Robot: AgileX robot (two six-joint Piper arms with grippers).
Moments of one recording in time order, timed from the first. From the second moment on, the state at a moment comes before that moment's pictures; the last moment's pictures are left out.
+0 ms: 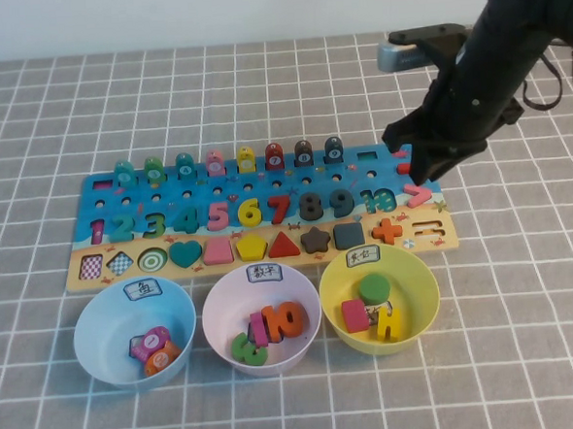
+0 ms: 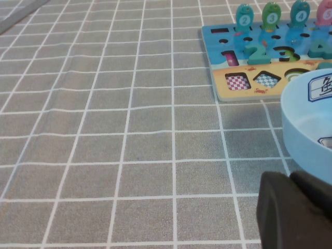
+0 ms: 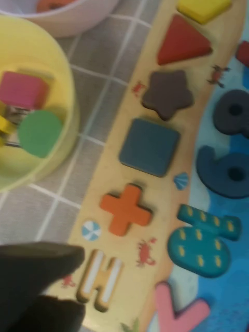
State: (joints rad) right arm 0.34 2.04 -1.86 0.21 1.23 -0.06; left arm -0.06 -0.01 0.03 0.10 0.37 -0.09
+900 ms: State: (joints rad) right arm 0.37 2.28 -2.08 0.07 1.23 0.16; left arm -0.06 -0.01 0.03 0.10 0.37 -0.09
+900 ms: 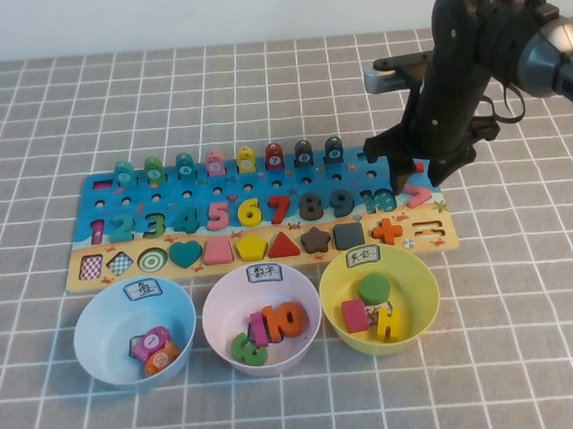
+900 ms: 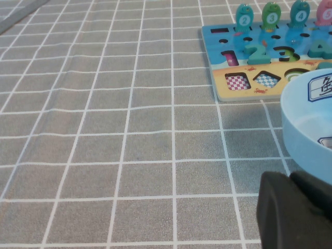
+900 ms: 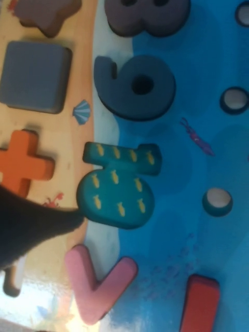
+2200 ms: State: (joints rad) right arm 0.37 2.34 -2.09 0.02 1.23 0.17; left arm -0.06 -0.01 0.03 0.10 0.37 -0.09
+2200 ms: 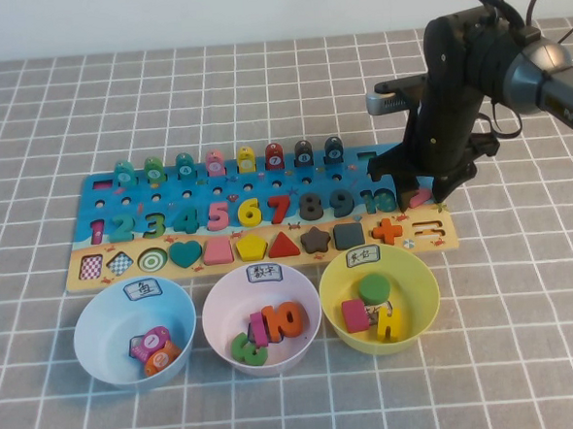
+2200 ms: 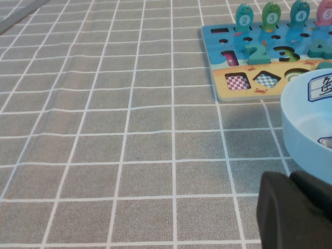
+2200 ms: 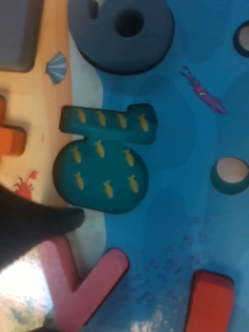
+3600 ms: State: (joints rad) right arm 0.37 2.35 -2.12 0.02 1.24 0.17; left arm -0.06 -0.01 0.03 0.10 0.37 -0.09
